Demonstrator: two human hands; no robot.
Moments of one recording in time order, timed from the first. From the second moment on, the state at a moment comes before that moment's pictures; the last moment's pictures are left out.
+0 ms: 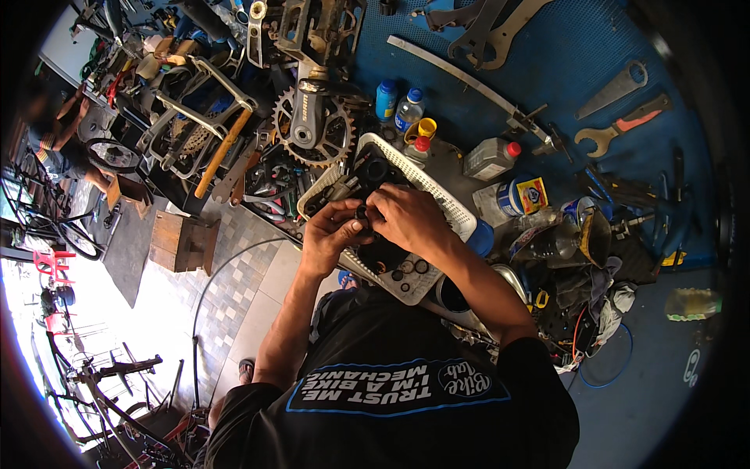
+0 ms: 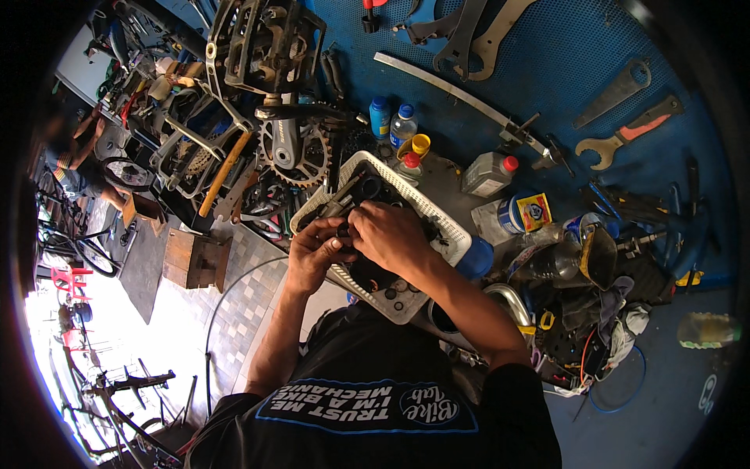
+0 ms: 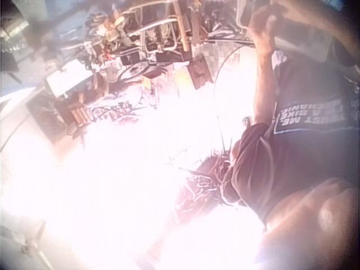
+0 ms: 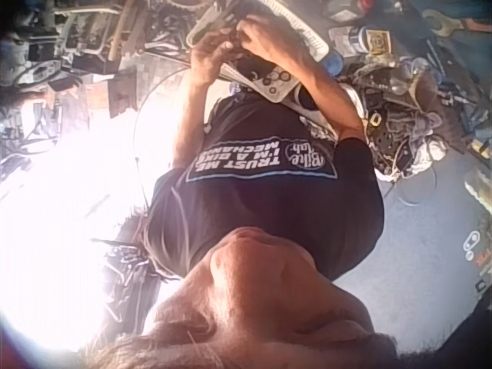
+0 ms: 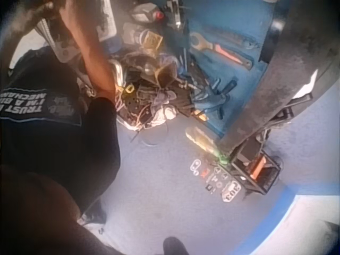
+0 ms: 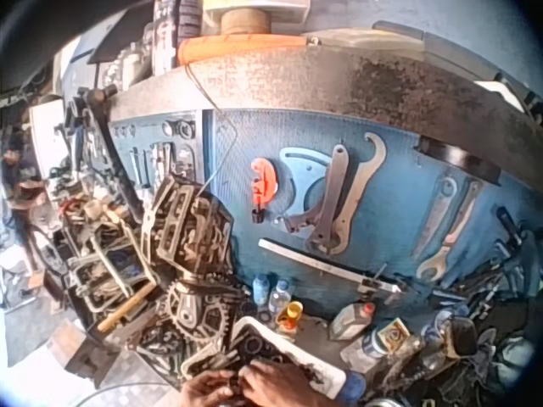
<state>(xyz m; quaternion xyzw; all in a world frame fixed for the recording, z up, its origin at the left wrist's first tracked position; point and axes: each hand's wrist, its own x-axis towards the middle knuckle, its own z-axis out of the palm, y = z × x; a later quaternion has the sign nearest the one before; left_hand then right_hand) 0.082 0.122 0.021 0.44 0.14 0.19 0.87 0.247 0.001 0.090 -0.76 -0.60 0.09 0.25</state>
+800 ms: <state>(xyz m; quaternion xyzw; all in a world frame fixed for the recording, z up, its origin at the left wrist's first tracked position) 0.076 0.125 0.017 0.43 0.12 0.21 0.87 0.254 -0.010 0.088 -0.71 -0.63 0.11 0.29</state>
